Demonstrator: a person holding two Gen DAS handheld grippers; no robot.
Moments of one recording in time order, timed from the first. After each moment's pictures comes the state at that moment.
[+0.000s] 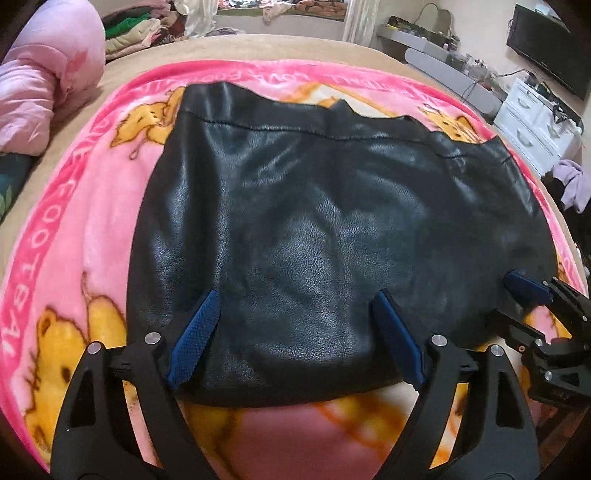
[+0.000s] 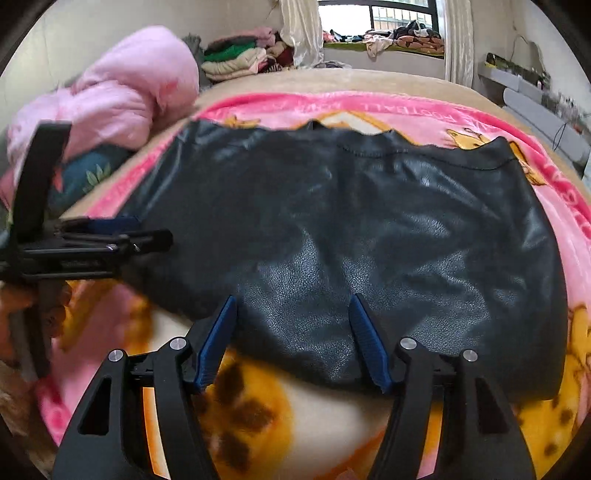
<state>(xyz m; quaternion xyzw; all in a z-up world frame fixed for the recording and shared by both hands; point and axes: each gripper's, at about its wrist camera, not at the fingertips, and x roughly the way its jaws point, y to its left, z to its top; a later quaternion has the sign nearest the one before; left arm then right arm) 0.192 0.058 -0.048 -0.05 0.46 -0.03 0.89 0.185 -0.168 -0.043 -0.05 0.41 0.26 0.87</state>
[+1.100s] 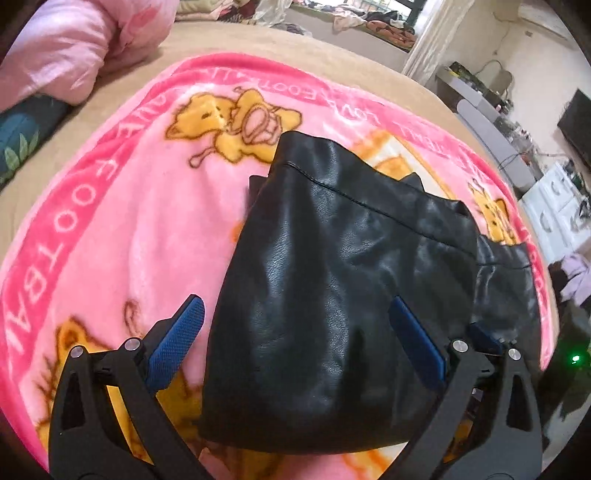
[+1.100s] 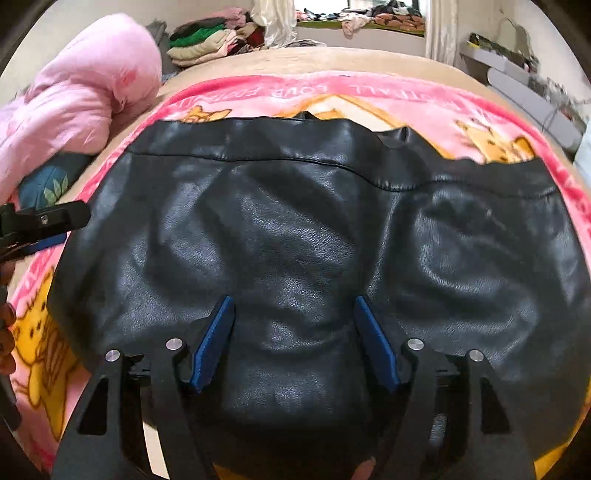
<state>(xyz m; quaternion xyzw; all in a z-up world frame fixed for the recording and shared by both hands) 0.223 0.131 -0.016 -0.19 0.45 0.04 0.87 0.265 -0.116 -0.054 -0.04 0.45 0.21 0.87</state>
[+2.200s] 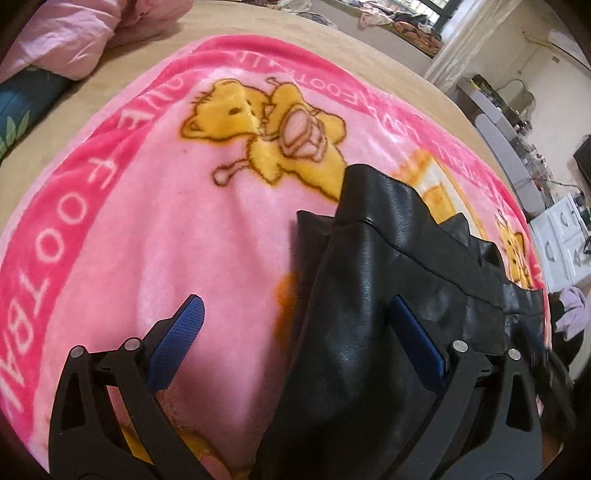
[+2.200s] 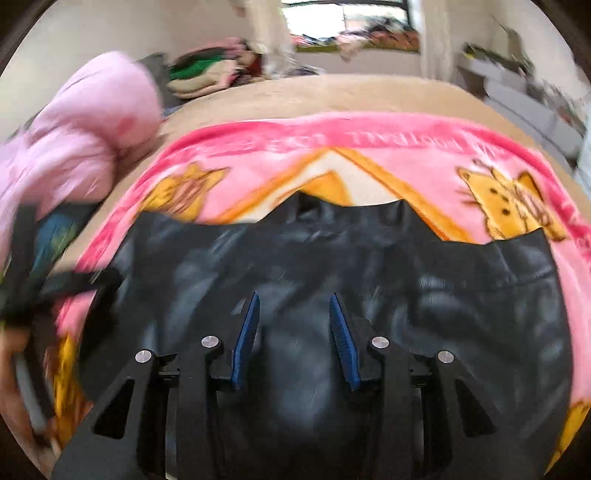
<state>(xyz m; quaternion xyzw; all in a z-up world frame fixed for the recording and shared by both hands) 0.274 0.184 -0.037 -0.22 0.47 0.05 0.85 0.298 -0.122 -0.006 -0.03 0.40 0.23 0.88</state>
